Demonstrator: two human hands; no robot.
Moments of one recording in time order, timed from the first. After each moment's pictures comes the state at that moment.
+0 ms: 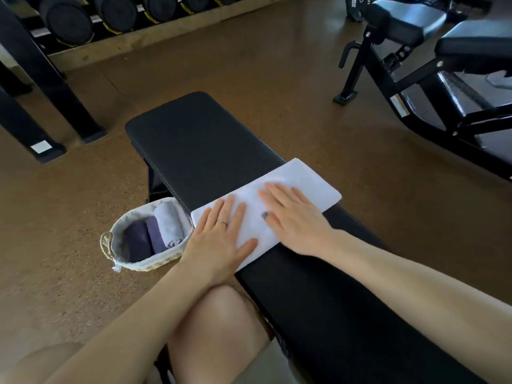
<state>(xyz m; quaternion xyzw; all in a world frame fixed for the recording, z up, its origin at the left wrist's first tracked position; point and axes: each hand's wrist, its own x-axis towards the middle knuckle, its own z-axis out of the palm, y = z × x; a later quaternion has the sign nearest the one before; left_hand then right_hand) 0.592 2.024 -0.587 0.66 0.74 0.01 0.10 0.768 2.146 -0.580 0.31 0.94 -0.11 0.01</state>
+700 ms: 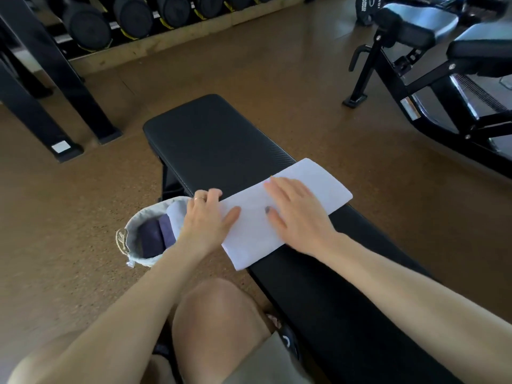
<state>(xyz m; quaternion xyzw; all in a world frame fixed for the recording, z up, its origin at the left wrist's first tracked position) 0.554 2.030 -0.570 0.47 0.84 0.20 0.19 0.748 2.130 -0.574 0.34 0.93 -0.09 -0.14</state>
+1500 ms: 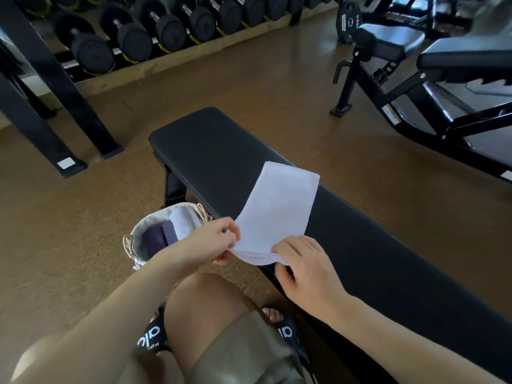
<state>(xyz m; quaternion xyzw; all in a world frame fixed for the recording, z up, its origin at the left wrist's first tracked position) 0.579 1.965 -0.514 0.38 0.72 0.24 0.52 0.810 1.997 -0.569 0.31 0.91 -0.13 -0.24</state>
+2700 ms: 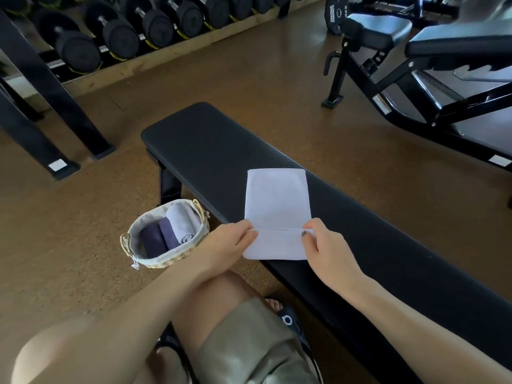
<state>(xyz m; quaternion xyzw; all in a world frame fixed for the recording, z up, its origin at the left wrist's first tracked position) 0.596 1.964 -0.561 0.66 0.67 0.16 0.29 0.837 2.016 -0.568 0.53 0.78 -0.28 -0.16</state>
